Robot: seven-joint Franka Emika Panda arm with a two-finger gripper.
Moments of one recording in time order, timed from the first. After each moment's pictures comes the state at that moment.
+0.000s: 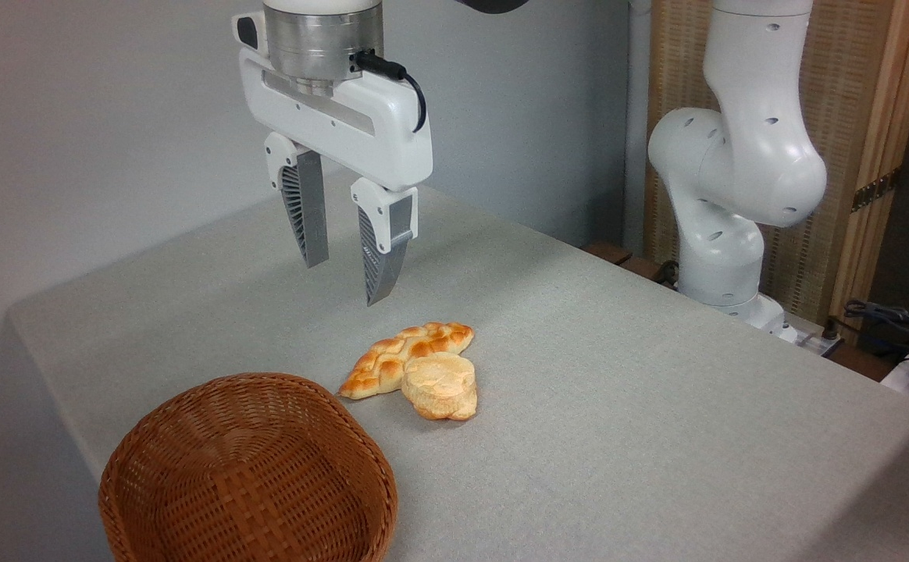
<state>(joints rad) -0.19 -0.11 0.14 -1.77 -0.11 1.76 0.63</state>
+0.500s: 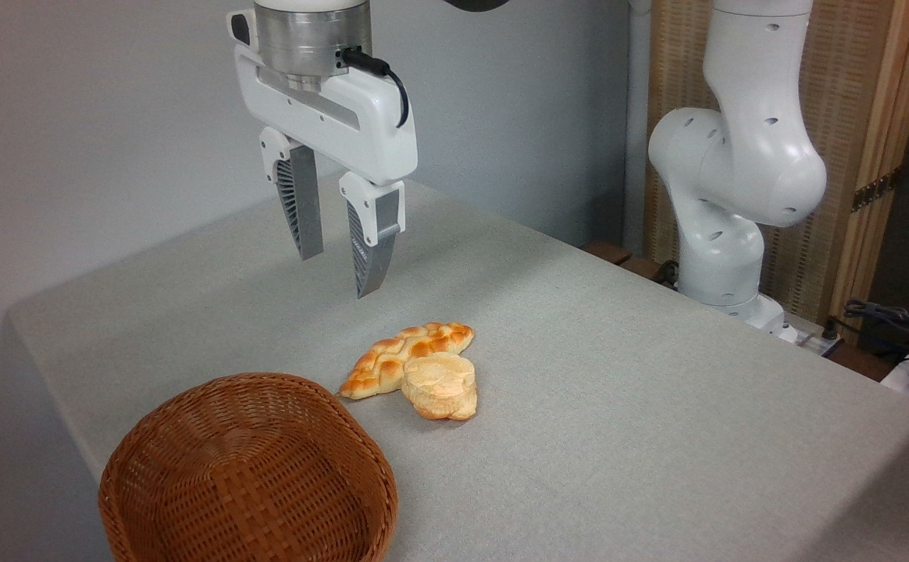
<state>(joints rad) -0.20 -0.11 0.12 -1.77 -0.11 1.76 0.63</state>
